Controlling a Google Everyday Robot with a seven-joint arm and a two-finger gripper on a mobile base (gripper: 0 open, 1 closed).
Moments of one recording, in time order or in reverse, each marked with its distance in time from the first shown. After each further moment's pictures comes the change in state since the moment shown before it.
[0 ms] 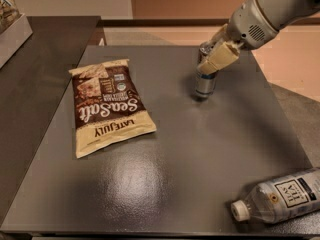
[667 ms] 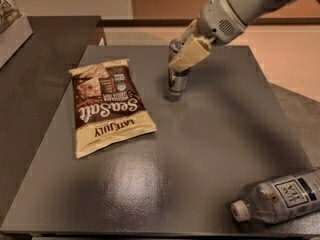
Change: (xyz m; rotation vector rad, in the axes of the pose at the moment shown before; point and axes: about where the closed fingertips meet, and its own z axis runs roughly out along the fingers) arm -0.056 0.021 0.031 -0.098 -0.064 -0.093
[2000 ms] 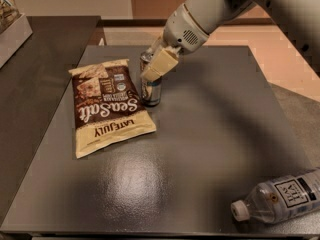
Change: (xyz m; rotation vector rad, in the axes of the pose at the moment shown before) arm -0.032 0.013 0.066 -0.134 -0.011 -0.048
